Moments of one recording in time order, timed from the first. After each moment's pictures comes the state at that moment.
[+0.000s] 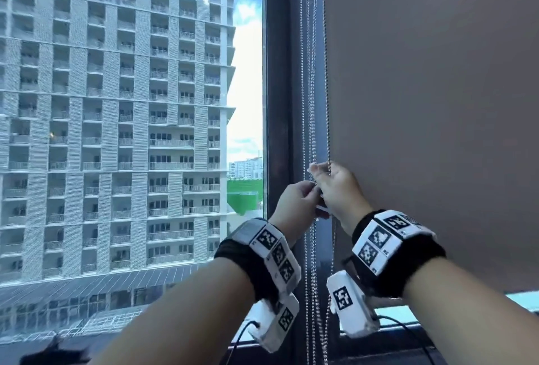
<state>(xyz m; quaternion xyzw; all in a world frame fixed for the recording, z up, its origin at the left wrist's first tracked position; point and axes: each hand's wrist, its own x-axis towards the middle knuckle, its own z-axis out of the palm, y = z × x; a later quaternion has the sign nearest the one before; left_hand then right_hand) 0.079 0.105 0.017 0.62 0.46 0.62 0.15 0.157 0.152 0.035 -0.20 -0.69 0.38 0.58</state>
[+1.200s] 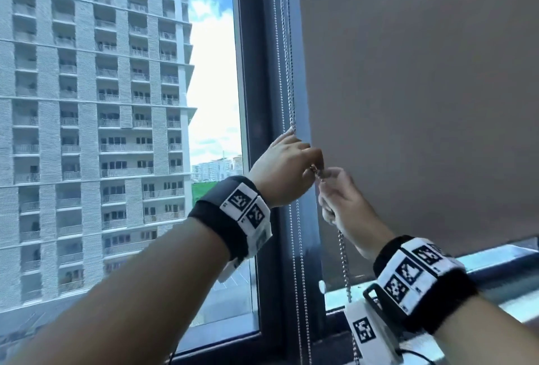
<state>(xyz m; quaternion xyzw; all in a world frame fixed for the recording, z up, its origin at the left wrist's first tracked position) 0.059 0.072 0.062 0.77 0.38 0.30 -0.43 0.195 0.101 -0.013 -0.12 -0.71 0.40 0.57</state>
